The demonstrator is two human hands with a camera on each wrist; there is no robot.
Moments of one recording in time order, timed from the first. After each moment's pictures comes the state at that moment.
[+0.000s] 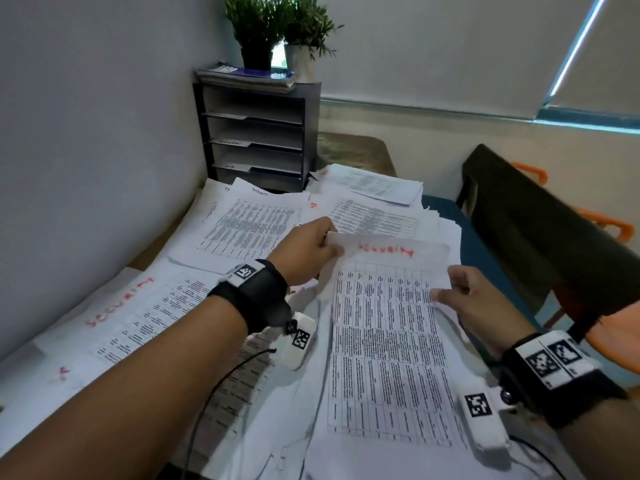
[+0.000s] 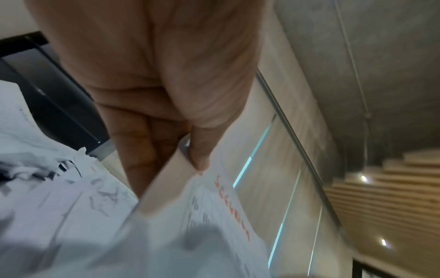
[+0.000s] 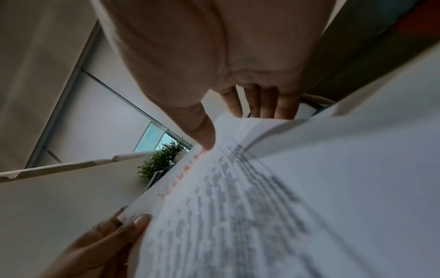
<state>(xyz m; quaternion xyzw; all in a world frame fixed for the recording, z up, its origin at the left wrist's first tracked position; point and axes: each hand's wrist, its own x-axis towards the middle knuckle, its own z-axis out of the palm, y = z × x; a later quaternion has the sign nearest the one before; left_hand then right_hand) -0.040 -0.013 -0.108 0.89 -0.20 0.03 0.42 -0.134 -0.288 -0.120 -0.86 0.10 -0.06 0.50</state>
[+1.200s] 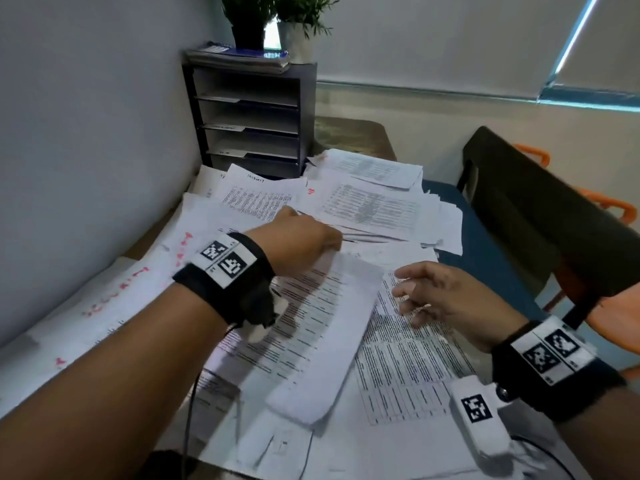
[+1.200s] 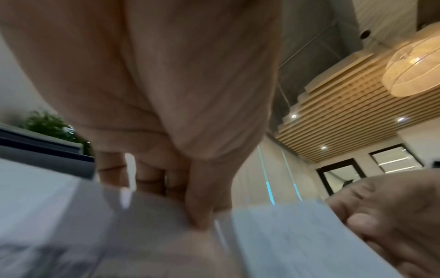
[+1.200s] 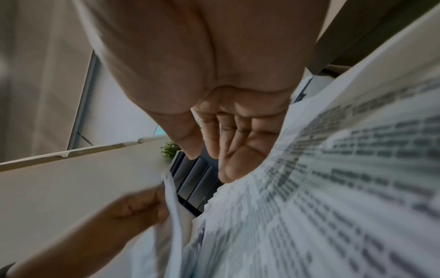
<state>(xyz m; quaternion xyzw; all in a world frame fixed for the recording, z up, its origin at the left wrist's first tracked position) -0.061 -0.003 -0.074 0.94 -0.34 0.01 0.00 -0.146 -0.258 -0.115 -0.76 0.01 0.10 0.64</state>
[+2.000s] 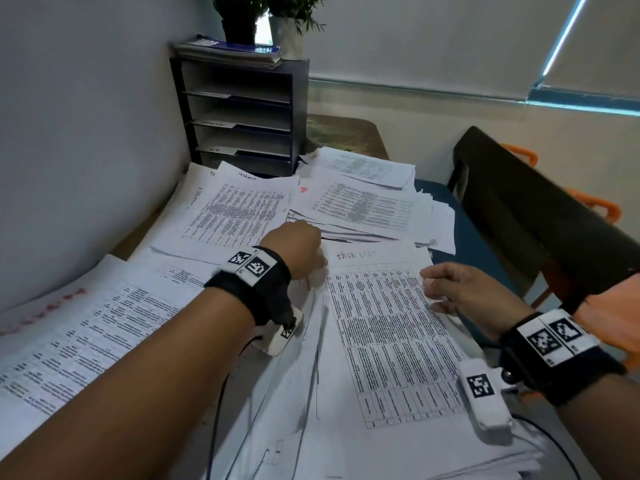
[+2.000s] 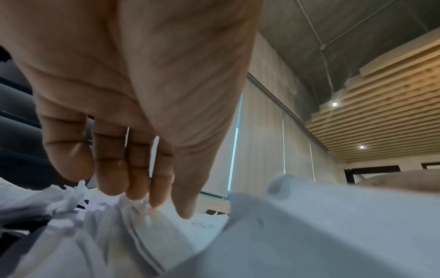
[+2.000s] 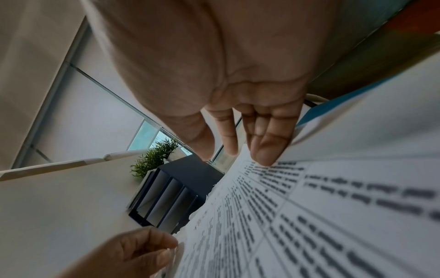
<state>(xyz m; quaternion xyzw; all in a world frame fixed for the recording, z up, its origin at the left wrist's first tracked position) -0.034 -0.020 -0.114 0.98 -0.19 -0.03 0.08 -0.120 -0.302 -0.137 -0.81 0.10 0.05 0.57</state>
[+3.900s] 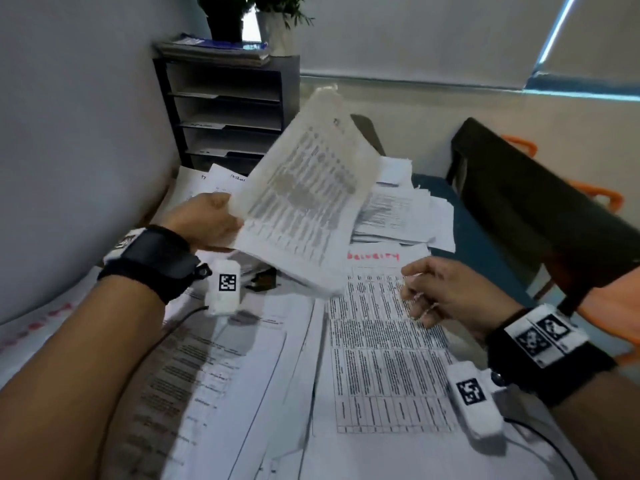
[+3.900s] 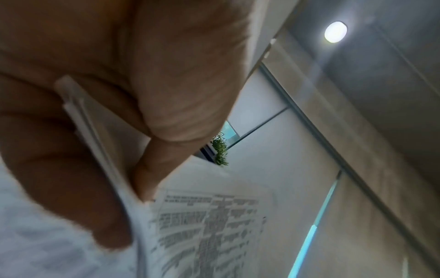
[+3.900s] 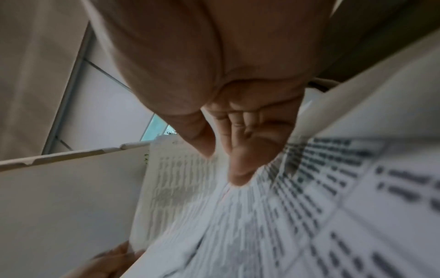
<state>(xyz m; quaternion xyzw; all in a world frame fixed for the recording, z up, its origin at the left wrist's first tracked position) 0.014 0.088 -0.104 0.85 -0.01 -0.05 0.53 -0.120 -0.272 -0.122 -0.78 0.09 0.09 0.62</state>
